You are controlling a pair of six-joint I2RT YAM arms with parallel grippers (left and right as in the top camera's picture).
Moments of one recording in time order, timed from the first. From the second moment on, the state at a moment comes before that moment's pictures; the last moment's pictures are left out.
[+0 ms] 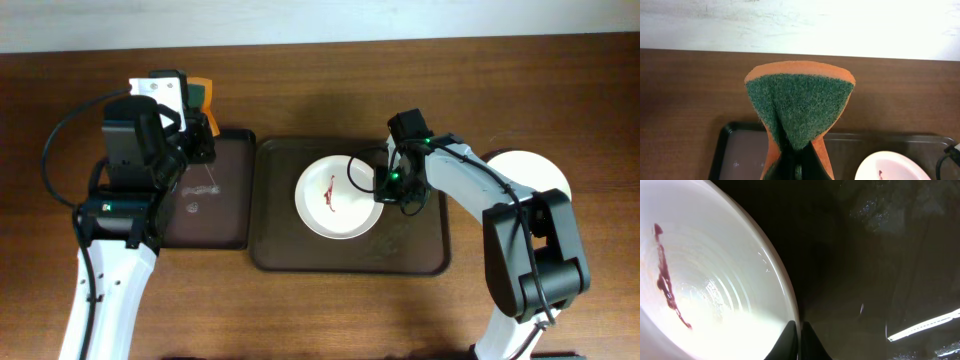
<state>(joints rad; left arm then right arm) -0.07 1.25 1.19 -0.46 0.05 -0.11 0.27 1.94 1.23 -0.70 -0.25 0.33</state>
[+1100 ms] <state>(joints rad) -0.07 1.71 1.19 -0.68 0.04 -0.11 0.27 1.94 1.23 -0.70 -0.25 0.33</state>
